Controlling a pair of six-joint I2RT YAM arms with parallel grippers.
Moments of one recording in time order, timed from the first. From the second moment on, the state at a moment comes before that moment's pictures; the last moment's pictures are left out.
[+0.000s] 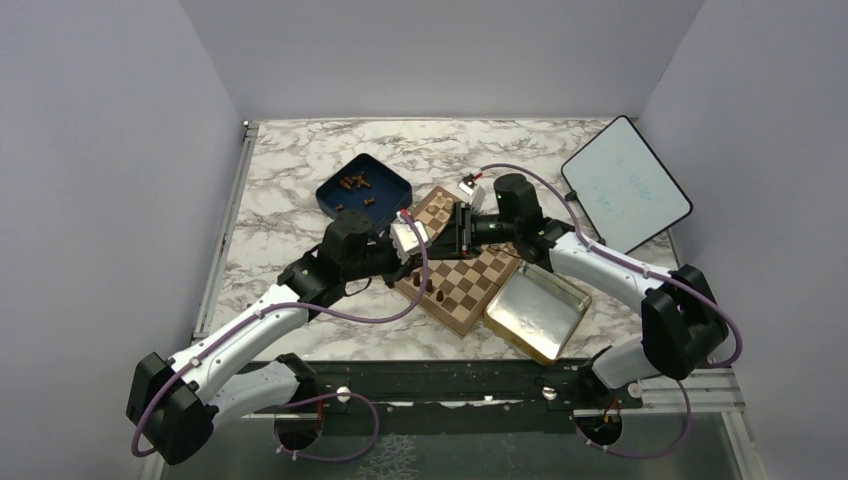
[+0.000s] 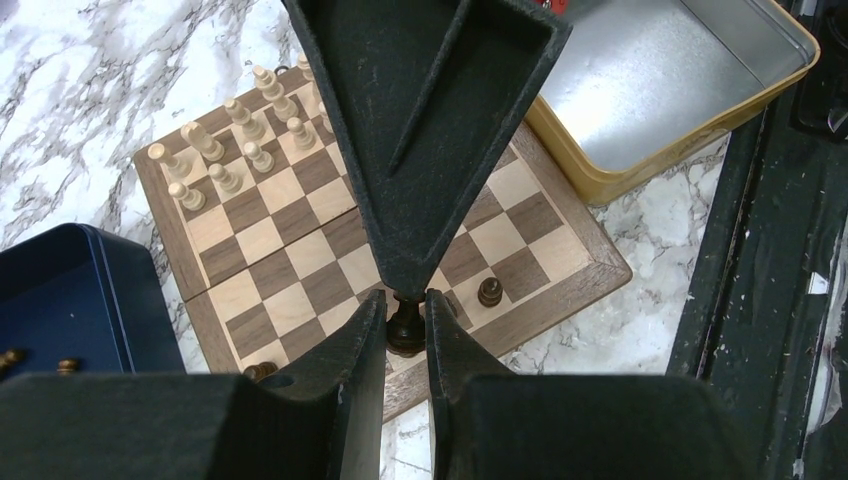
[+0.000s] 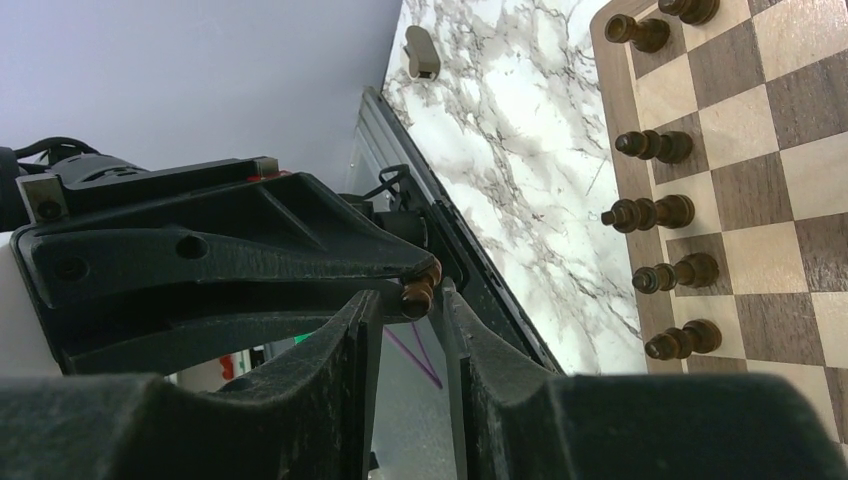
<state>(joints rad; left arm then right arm) -0.69 1.01 0.74 -0.16 0.42 0.30 0.62 1.47 0.95 0.06 -0.75 0.86</state>
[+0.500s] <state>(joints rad) -0.69 1.01 0.74 -0.16 0.42 0.31 0.64 1.49 0.95 0.08 -0.75 0.88</state>
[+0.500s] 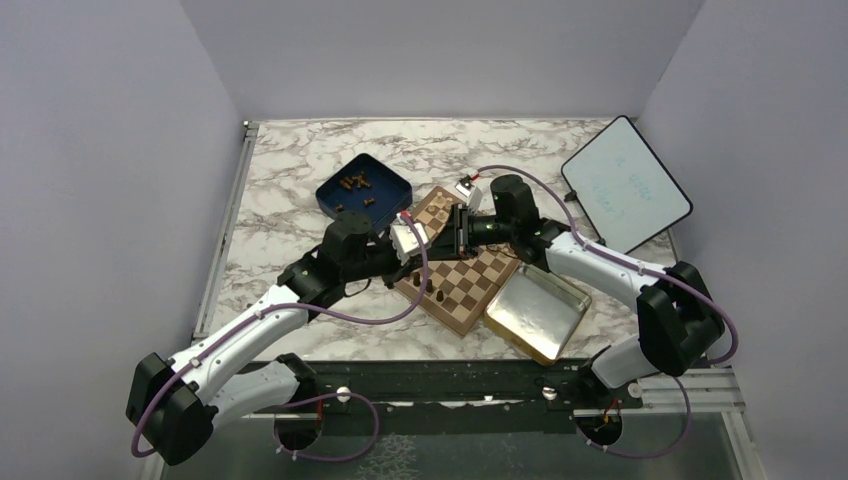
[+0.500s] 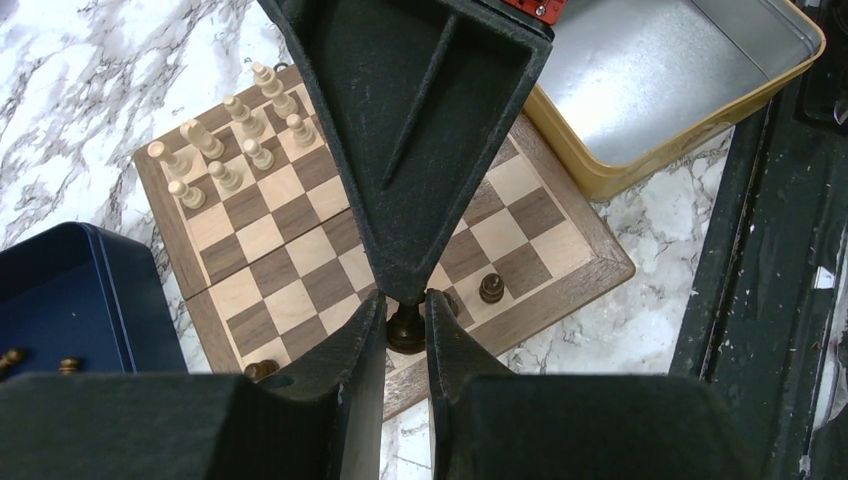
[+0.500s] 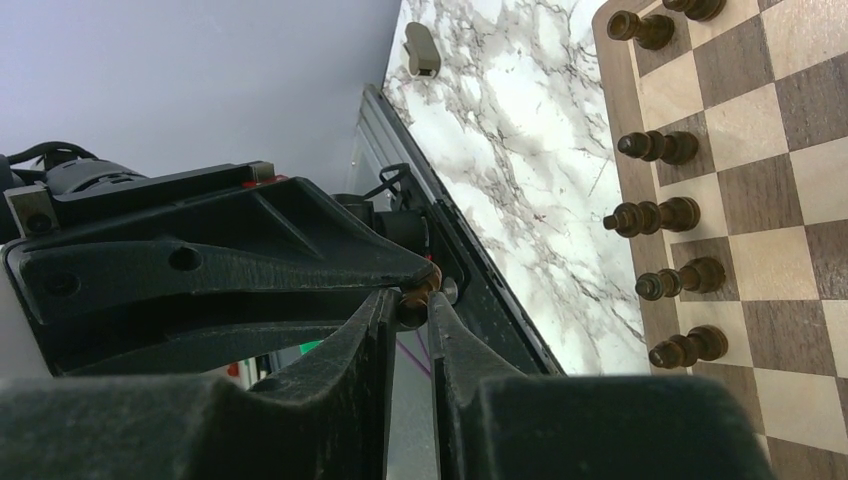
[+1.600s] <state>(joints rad) -0.69 0.99 0.73 -0.17 0.39 0.31 0.64 1.34 0.89 0.02 -0.51 0.81</state>
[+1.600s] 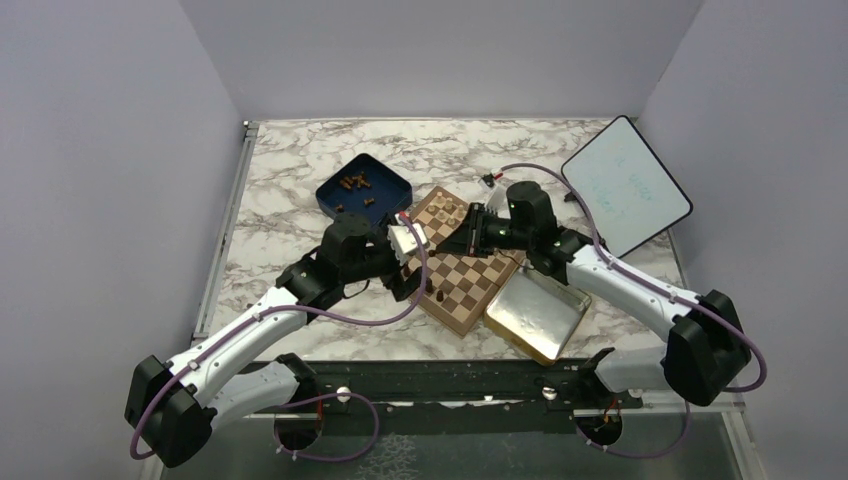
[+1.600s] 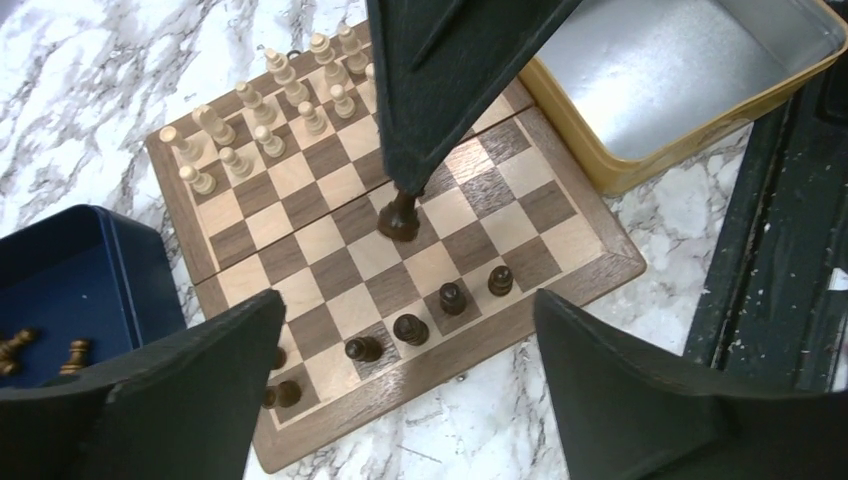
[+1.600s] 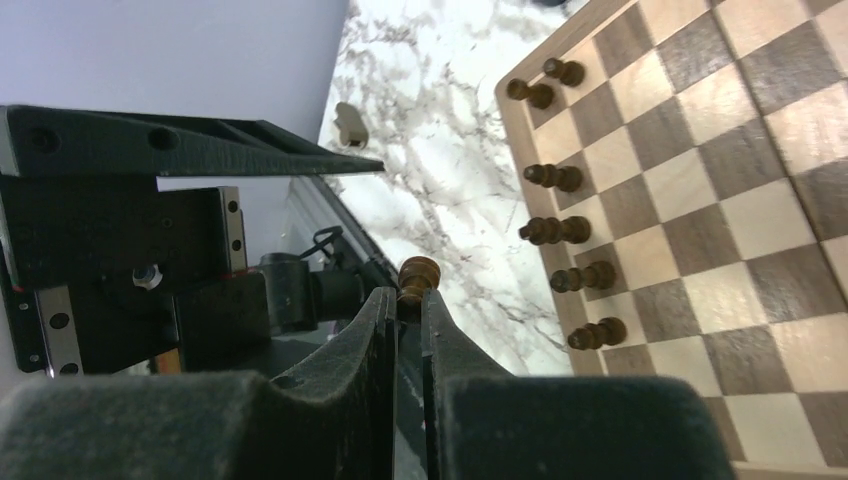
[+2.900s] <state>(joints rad) -0.20 0.96 0.72 -0.27 0.27 -0.18 0.71 1.30 0.86 -0.48 -0.08 0.57</state>
